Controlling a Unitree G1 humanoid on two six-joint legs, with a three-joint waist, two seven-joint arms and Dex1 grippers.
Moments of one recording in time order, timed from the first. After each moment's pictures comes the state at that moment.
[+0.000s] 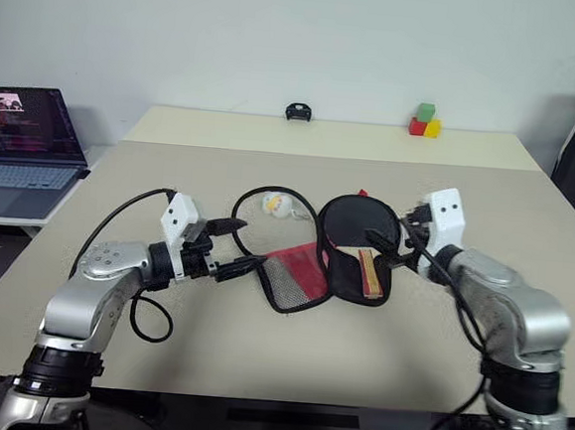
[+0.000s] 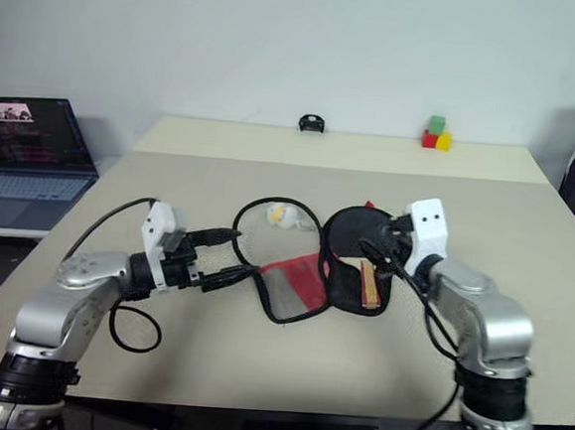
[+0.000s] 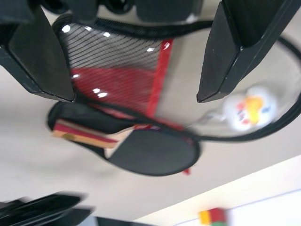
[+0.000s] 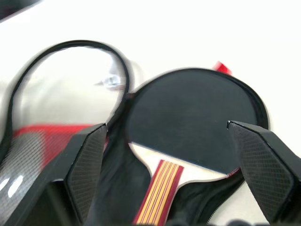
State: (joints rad) left arm -0.35 0.66 0.11 -0.09 -0.45 0.41 -0.91; right arm -0.54 -0.42 -0.13 -0.41 0.39 1.07 0.46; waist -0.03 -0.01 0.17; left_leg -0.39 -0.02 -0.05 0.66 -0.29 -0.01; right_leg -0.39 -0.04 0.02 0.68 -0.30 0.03
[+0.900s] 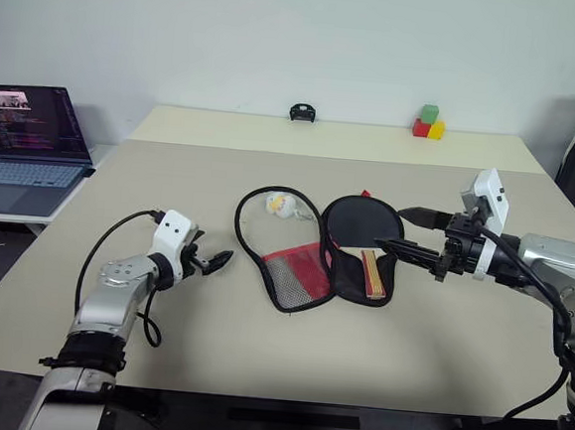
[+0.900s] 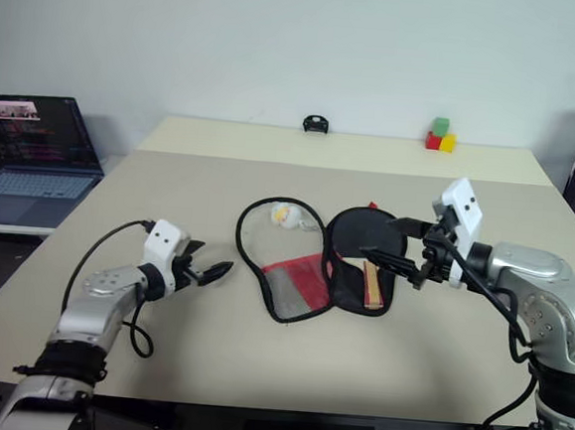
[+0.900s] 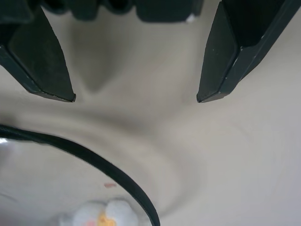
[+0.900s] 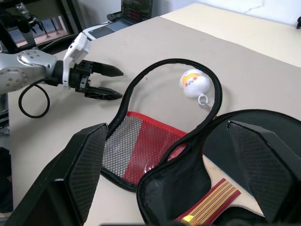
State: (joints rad) left arm -0.54 0.54 0.06 0.52 -0.15 0.17 -0.66; right arm -0.57 -0.72 -0.17 -0.39 0.69 1.02 0.78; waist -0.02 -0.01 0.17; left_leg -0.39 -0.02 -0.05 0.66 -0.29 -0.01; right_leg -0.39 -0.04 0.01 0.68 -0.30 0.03
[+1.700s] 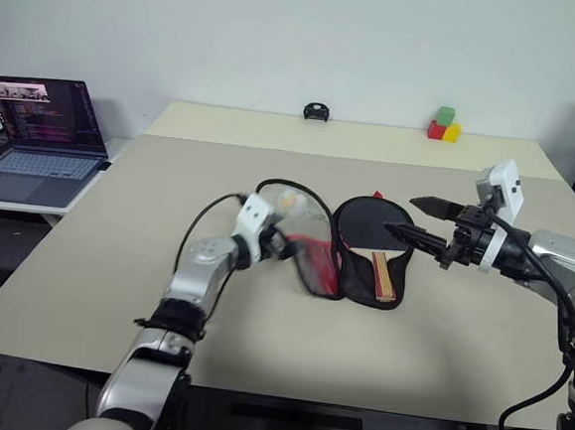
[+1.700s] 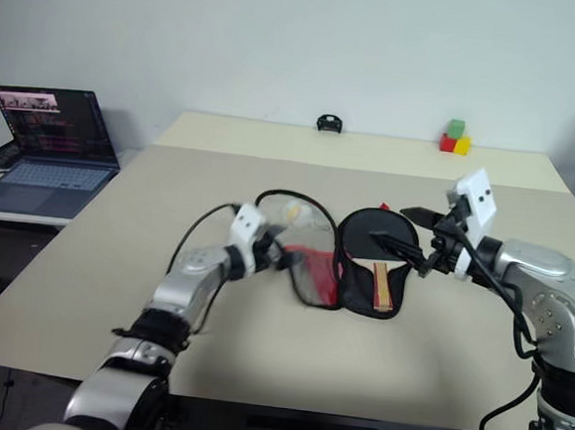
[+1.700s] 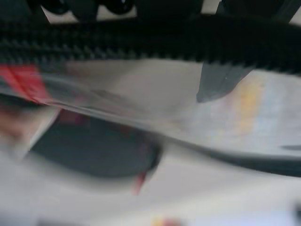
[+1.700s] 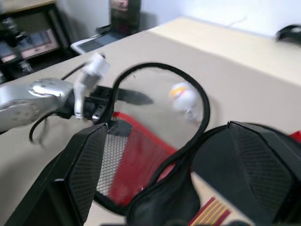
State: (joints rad) left arm -0.84 0.21 -0.04 0.51 -0.18 0.18 -0.76; right arm -0.60 -0.69 -0.26 -0.34 0.73 1.01 0.64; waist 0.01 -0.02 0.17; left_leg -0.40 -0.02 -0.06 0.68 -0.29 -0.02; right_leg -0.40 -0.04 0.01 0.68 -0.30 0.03
